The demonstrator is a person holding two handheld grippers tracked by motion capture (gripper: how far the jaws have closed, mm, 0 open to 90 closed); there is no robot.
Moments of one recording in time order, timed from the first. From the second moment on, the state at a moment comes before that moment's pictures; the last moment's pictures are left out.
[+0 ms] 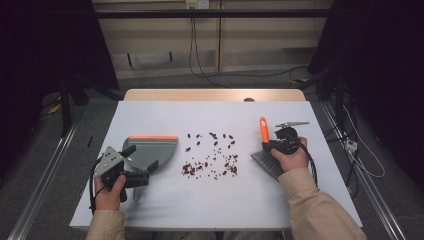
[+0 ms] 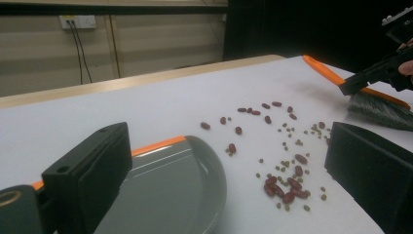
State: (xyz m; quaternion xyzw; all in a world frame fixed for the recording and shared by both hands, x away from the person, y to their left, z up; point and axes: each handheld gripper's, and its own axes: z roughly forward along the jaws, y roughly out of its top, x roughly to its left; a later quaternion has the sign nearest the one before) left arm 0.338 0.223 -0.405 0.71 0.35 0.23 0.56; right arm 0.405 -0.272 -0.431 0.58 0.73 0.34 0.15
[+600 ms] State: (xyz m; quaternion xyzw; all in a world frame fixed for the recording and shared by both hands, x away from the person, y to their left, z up) left arm 0.341 0.203 -0.390 0.72 0.33 0.22 0.56; right arm 0.395 -0.268 -0.395 0.55 0.69 0.45 0.15
